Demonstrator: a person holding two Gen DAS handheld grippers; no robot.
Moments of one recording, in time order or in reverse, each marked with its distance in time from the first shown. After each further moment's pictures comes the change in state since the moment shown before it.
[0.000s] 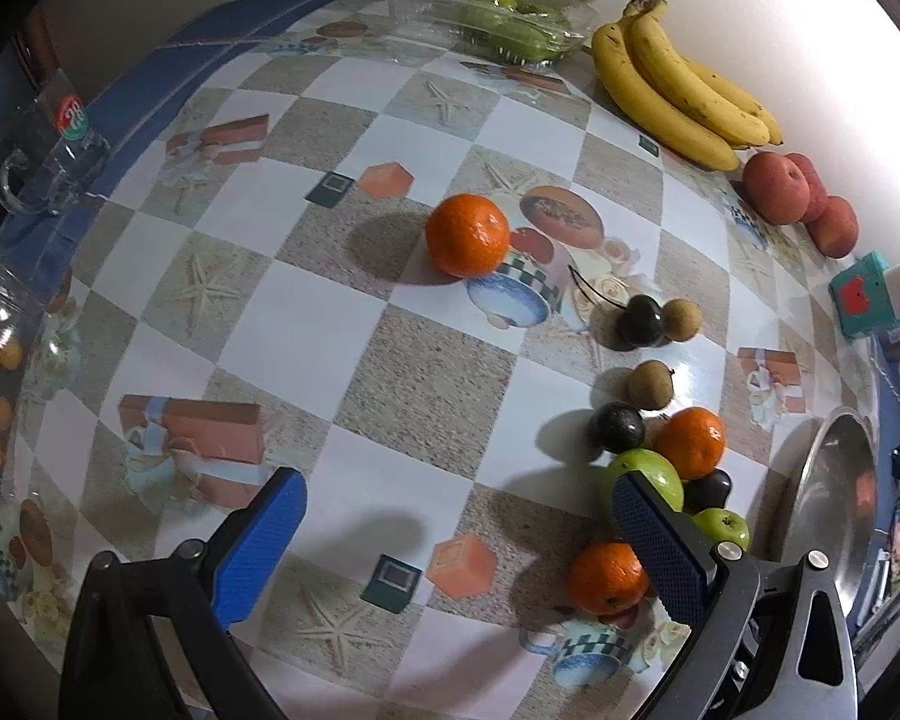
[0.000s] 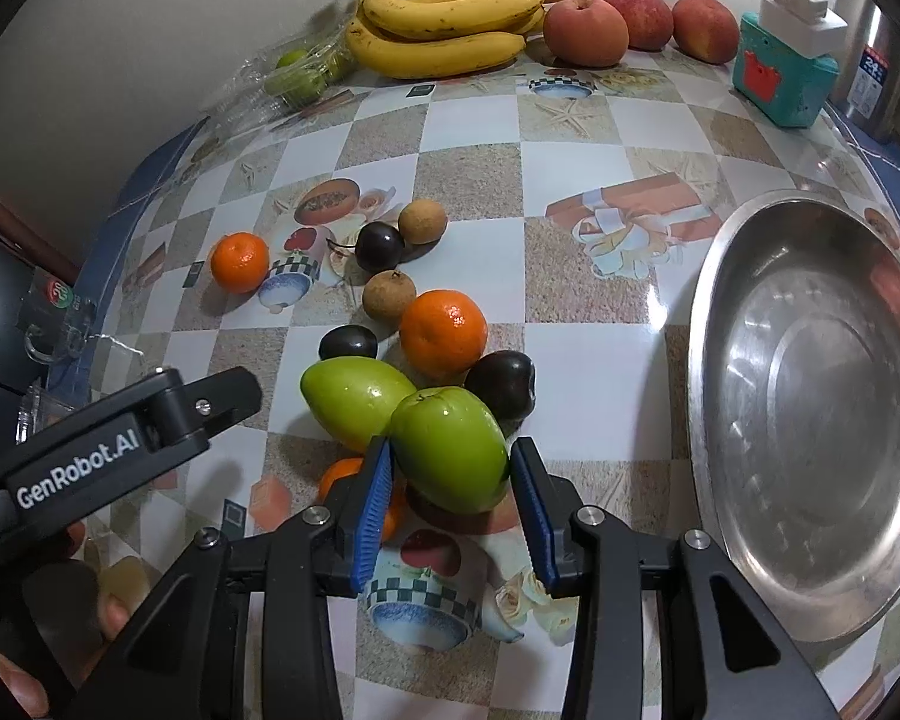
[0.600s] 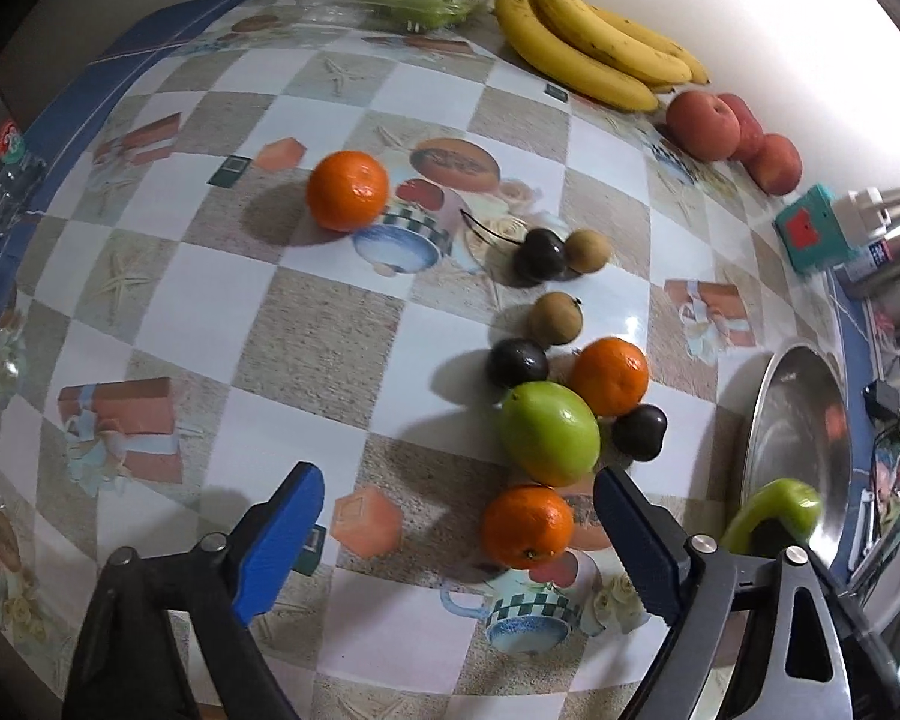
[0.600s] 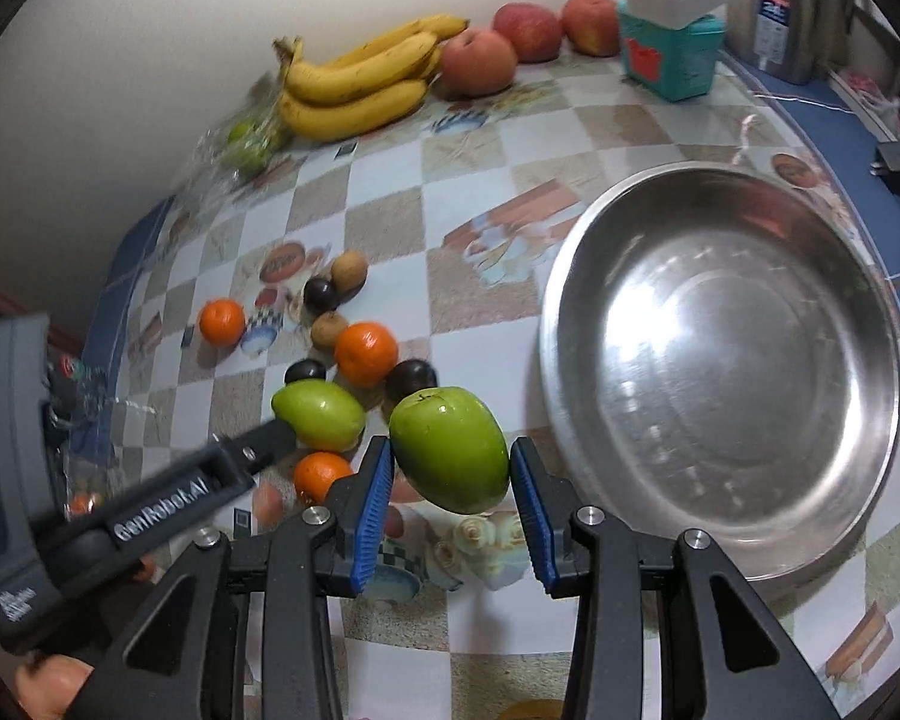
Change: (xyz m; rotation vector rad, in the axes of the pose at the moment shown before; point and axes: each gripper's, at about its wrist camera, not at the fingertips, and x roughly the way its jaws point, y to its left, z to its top) left arm 0.001 -0.036 -0.020 0.111 0.046 -0.074; right arm -0.052 -0.047 -0.009 0.168 -0.063 0.003
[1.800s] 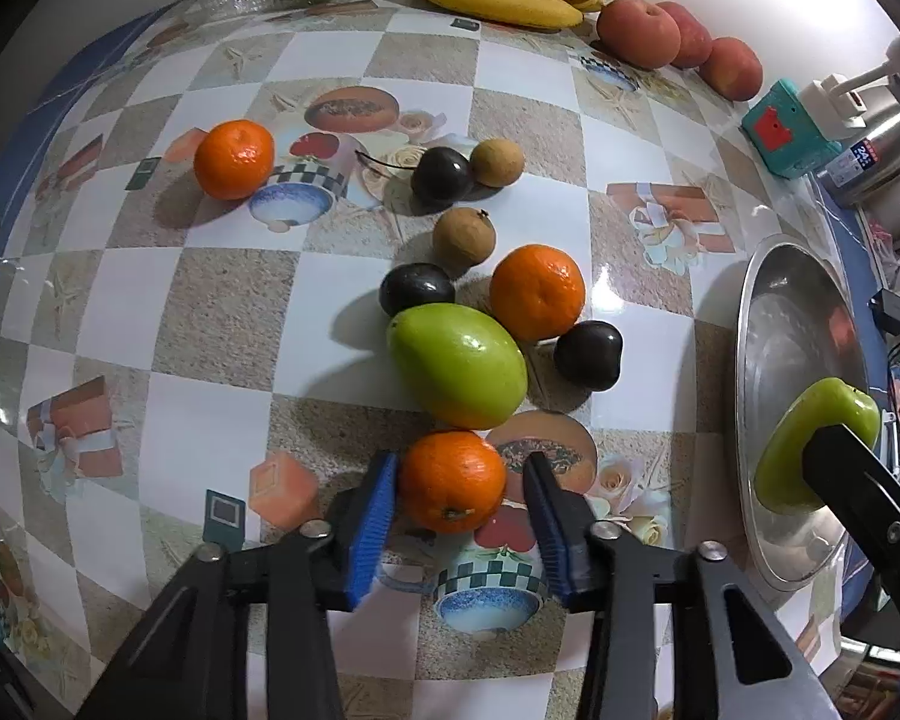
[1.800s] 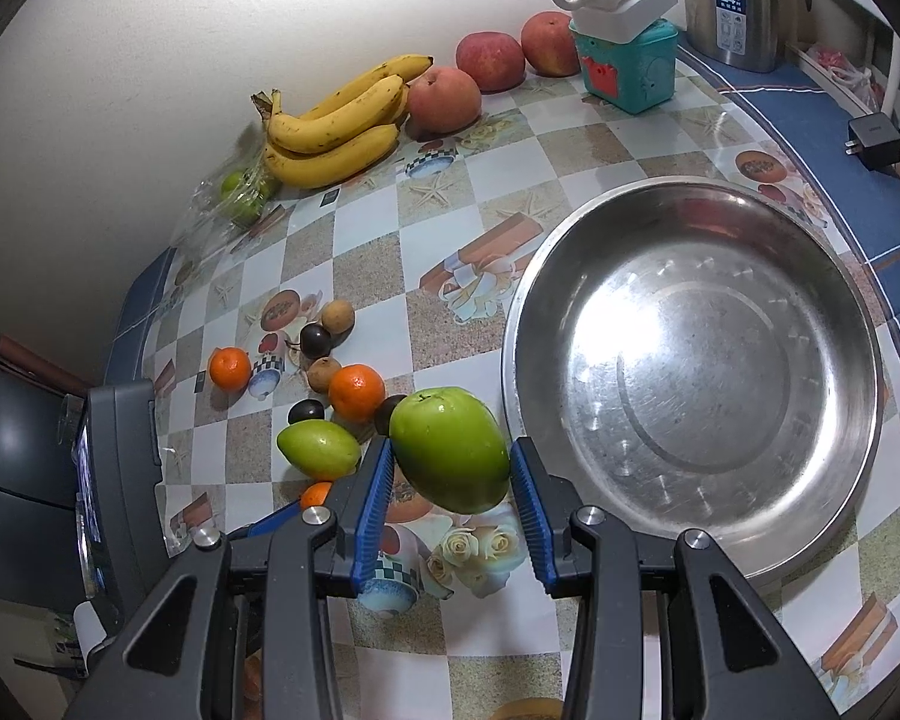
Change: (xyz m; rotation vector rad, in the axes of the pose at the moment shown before) left arm 0.022 -0.040 -0.017 0.142 0.073 0.022; right arm -0.017 -0.018 0.006 0.070 -0.045 0.030
